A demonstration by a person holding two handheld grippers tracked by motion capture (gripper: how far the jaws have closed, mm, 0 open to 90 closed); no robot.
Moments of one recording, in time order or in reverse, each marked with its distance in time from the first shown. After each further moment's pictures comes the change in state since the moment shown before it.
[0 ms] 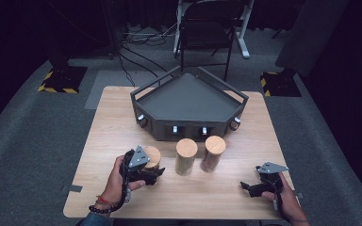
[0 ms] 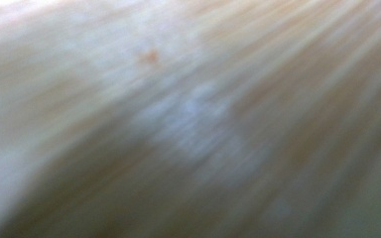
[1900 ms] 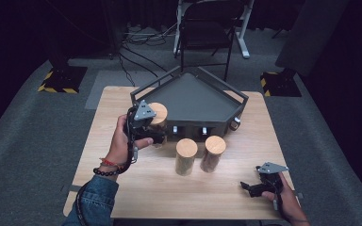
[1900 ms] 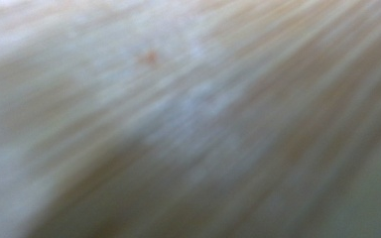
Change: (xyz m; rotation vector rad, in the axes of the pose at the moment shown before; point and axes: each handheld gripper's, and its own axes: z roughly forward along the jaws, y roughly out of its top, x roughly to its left) left arm 0.034 0.128 -0.022 -0.059 0.082 -0.004; right arm 0.000 0.000 0.000 0.000 0.000 0.000
